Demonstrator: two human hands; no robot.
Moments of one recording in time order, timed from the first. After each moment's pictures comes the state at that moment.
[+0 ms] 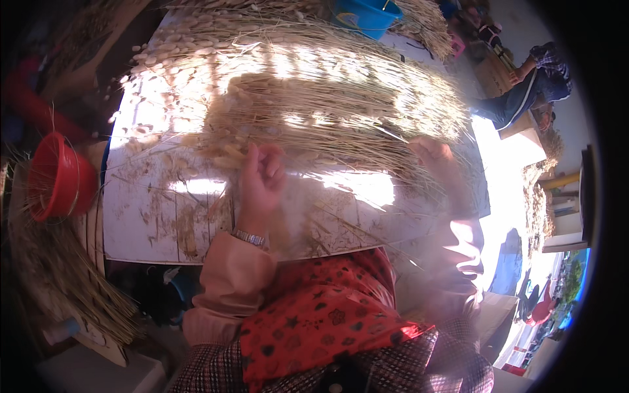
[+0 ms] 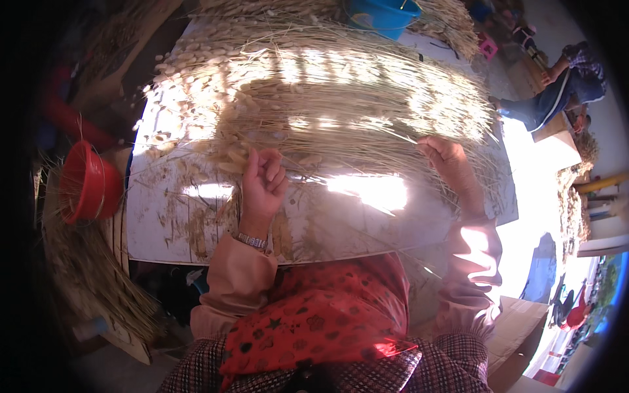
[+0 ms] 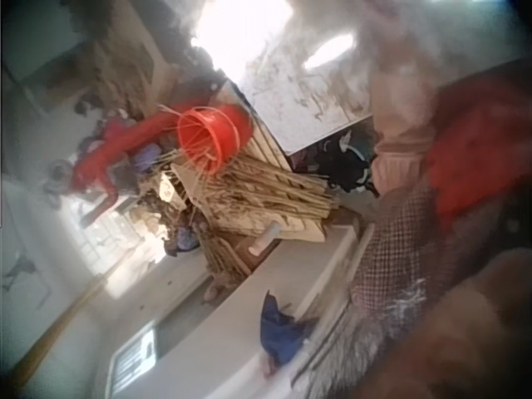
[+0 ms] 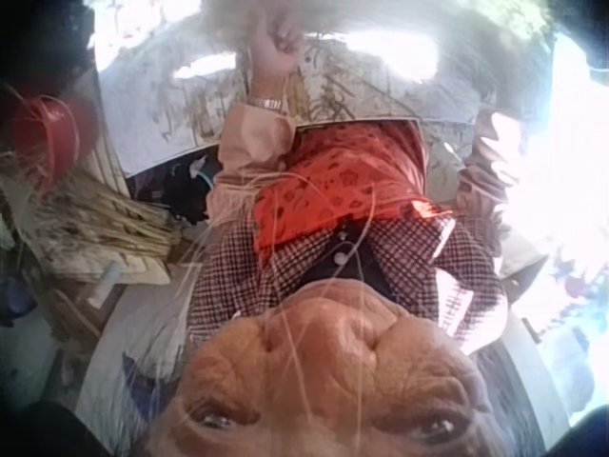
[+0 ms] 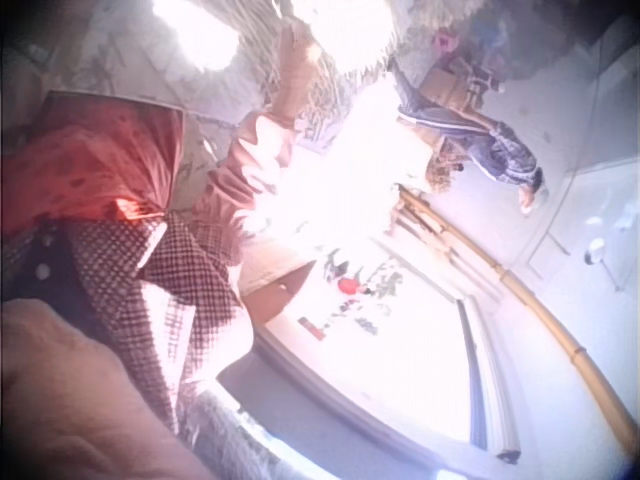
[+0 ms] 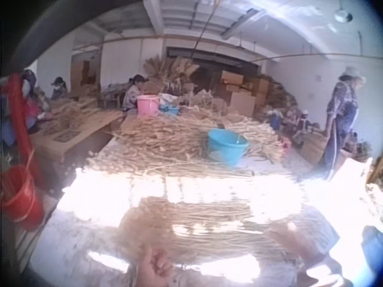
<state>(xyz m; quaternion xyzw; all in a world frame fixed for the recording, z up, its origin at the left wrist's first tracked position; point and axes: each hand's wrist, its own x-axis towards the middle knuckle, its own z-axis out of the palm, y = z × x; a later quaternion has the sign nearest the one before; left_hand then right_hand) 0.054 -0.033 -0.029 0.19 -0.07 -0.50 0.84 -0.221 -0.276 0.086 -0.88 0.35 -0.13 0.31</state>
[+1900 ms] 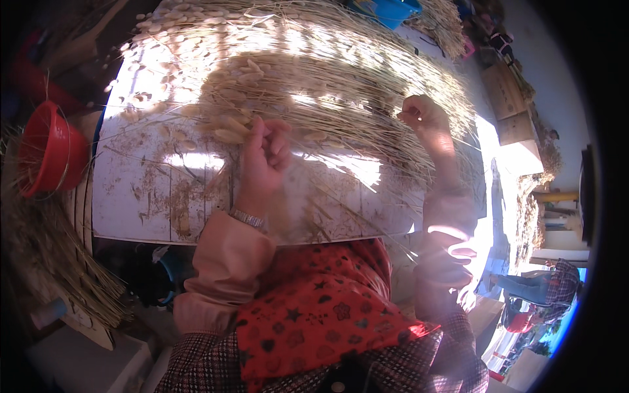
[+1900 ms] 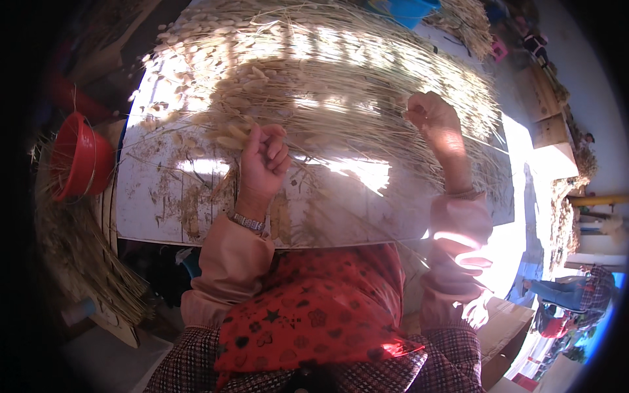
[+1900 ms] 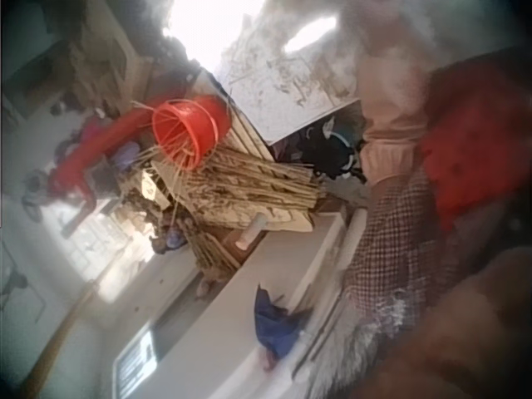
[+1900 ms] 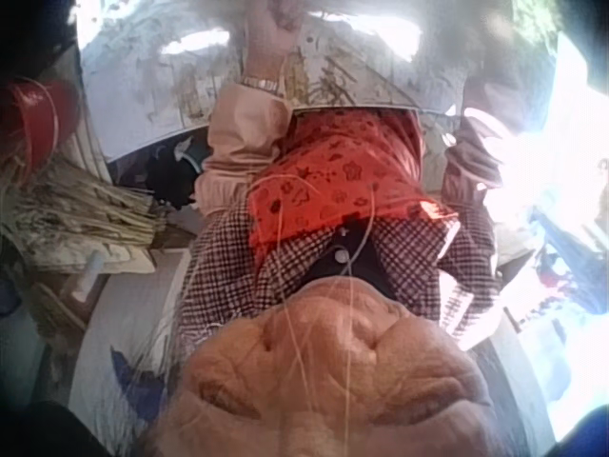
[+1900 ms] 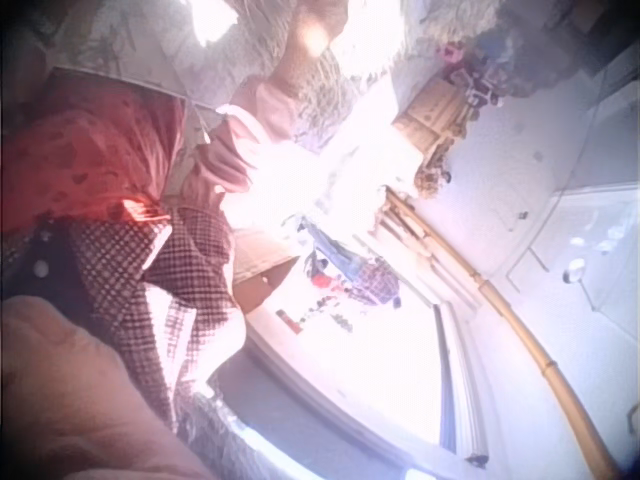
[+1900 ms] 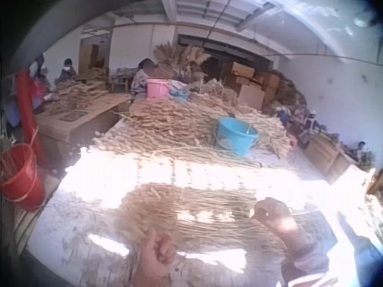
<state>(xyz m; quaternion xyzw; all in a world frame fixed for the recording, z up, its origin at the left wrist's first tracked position) 0.055 -0.032 -0.025 0.20 -0.08 -0.50 0.84 -0.146 -0.276 0.091 -0.91 0.29 -0.20 0.21</state>
